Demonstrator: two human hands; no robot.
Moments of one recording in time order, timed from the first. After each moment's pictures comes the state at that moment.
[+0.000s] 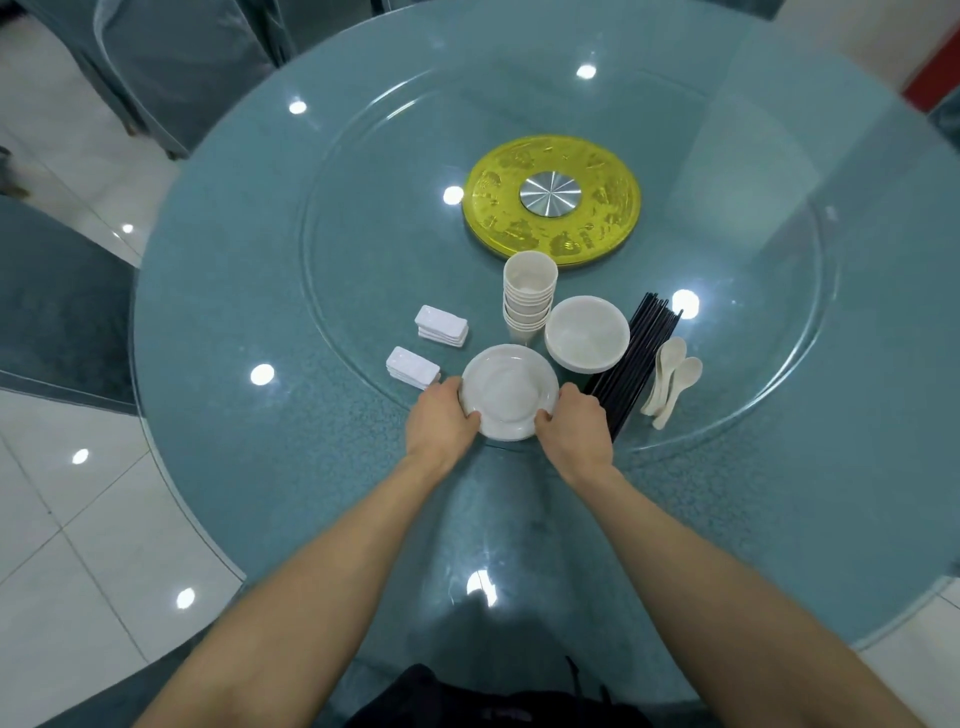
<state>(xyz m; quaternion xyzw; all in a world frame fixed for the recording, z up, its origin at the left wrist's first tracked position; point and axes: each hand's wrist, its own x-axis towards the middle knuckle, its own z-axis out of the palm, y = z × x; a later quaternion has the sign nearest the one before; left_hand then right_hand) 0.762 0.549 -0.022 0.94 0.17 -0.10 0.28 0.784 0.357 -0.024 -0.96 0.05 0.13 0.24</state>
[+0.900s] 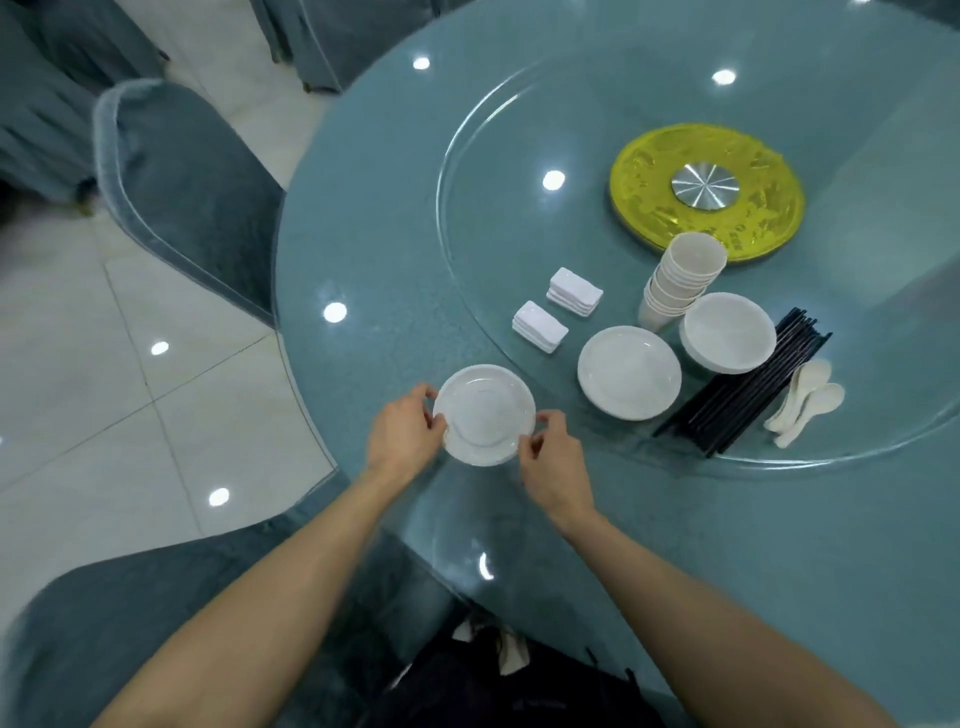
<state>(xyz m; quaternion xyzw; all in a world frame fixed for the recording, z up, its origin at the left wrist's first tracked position) 0.616 0.690 -0.024 0.91 0.30 -0.05 0.29 0.668 0.477 -0.059 -0.88 -0.05 0.21 0.42</state>
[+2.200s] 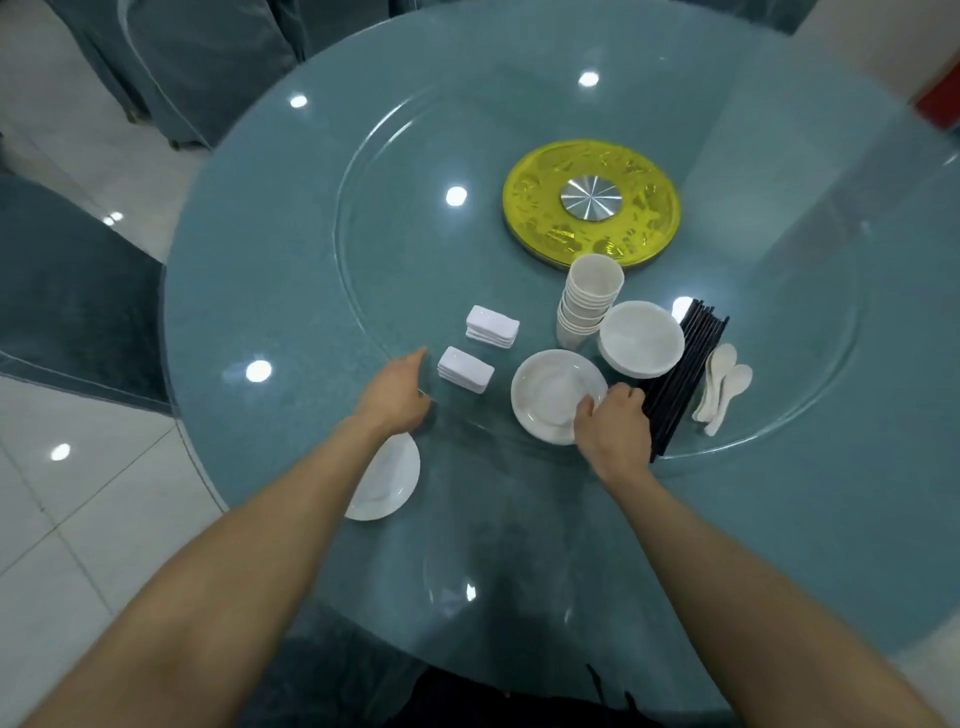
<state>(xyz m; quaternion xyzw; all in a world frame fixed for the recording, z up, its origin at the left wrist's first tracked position) 0.779 0.695 -0.008 0.95 0.11 -0.18 0.24 0.784 0.392 -0.037 -0.96 0.15 0.07 0.22</state>
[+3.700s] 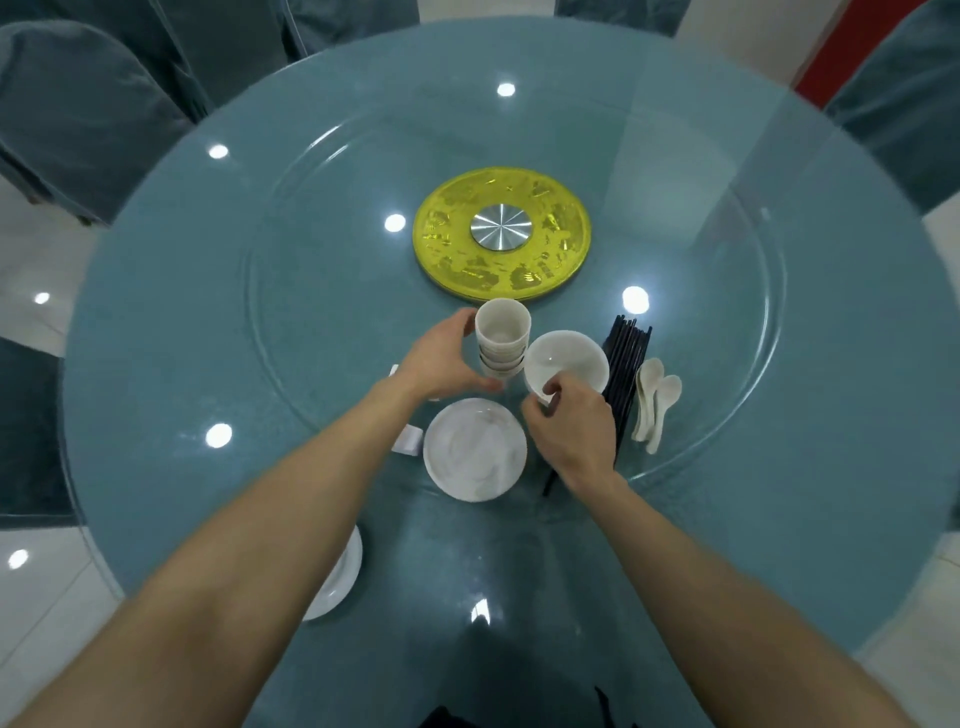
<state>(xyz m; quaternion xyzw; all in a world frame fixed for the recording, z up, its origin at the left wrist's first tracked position) 0.916 0.562 0.034 0.92 -0.08 -0.14 0.35 0.821 0.365 0.011 -0.94 0.13 -0.03 0.33</state>
